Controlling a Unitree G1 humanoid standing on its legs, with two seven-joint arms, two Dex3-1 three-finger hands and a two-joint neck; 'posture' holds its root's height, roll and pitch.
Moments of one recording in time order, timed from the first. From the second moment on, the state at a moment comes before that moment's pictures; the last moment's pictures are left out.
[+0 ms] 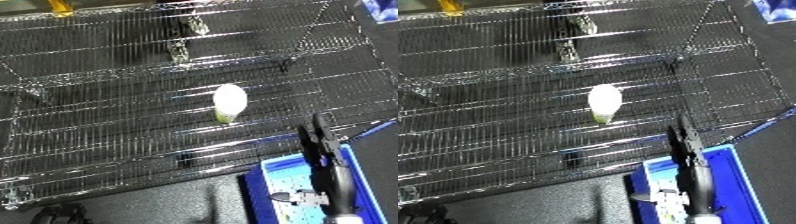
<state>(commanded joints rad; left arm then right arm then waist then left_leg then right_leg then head) -0.04 0.42 -0.06 0.10 -0.71 -0.03 -0.16 -0.12 -0.37 0.06 0.09 0.44 -0.31 -0.19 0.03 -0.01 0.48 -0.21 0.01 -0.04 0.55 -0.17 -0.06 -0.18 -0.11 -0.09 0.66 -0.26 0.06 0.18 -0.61</state>
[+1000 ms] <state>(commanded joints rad) -0.14 0.46 -0.13 0.12 -0.71 -0.02 -0.12 -0.39 -0.46 0.05 0.27 0.45 -0.29 -0.26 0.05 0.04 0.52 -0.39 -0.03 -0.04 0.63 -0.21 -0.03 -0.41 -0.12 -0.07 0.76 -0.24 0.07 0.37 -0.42</state>
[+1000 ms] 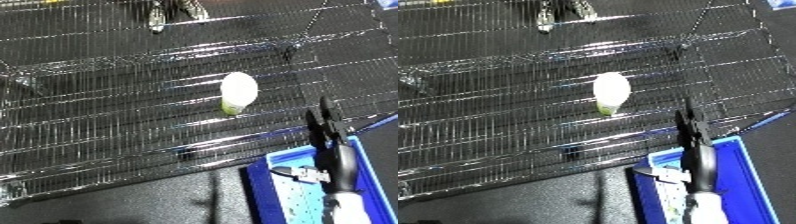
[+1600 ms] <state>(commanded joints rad) -0.19 0.50 -0.15 0.10 -0.73 -0.01 -0.09 -0.54 -0.49 0.09 0.36 0.44 -0.28 -0.30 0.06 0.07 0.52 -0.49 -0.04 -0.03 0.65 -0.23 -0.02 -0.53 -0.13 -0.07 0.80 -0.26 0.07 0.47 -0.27</state>
